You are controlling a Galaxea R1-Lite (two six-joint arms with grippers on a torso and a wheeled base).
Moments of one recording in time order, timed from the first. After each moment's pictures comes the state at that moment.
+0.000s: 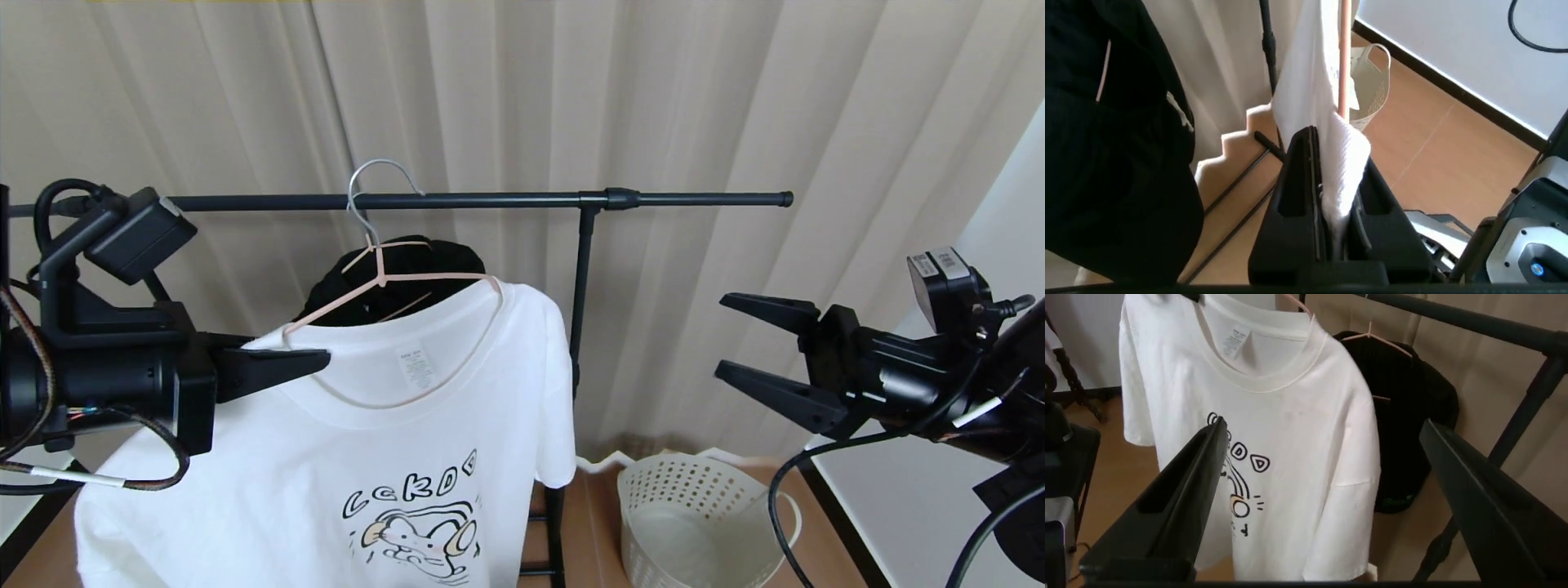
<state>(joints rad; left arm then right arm) -0.18 1.30 -0.86 0.03 -0.55 0.27 0.16 1.76 -0.43 -1.54 0.96 0.20</state>
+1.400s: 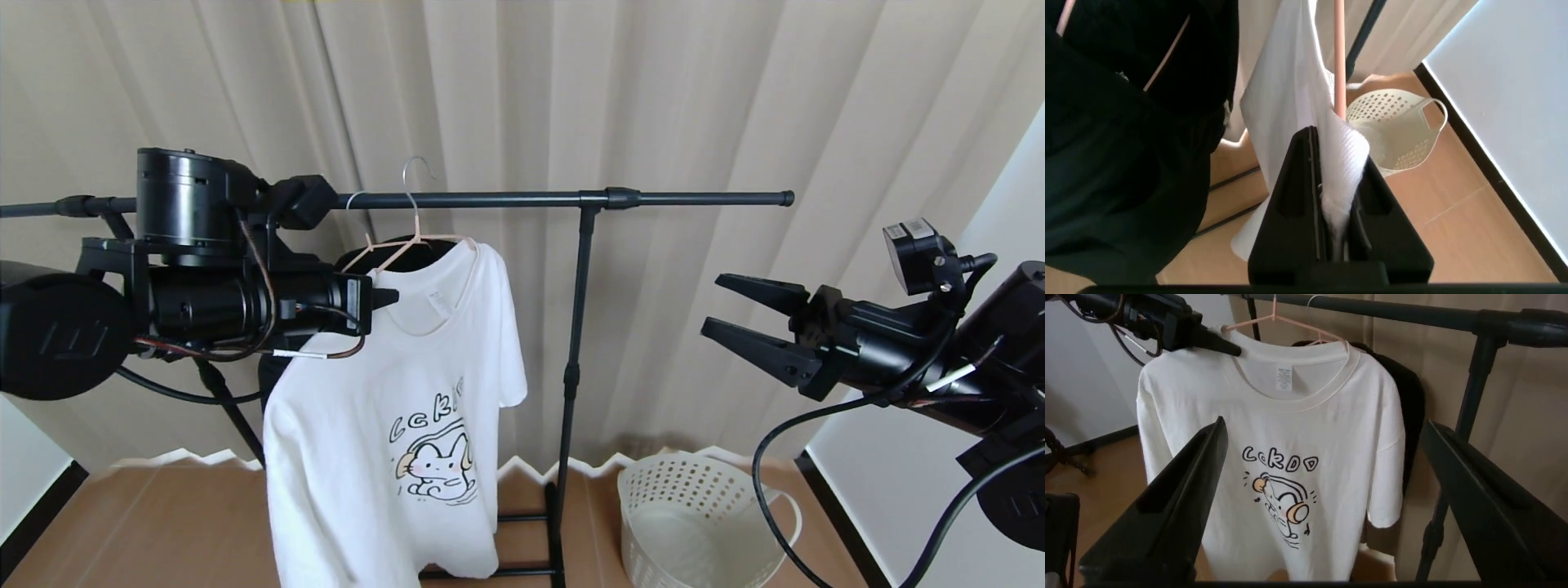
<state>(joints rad) -0.29 1.68 -1.09 -0.17 -0.21 -0.03 0.16 1.77 -0.53 -1.41 0.87 0.25</state>
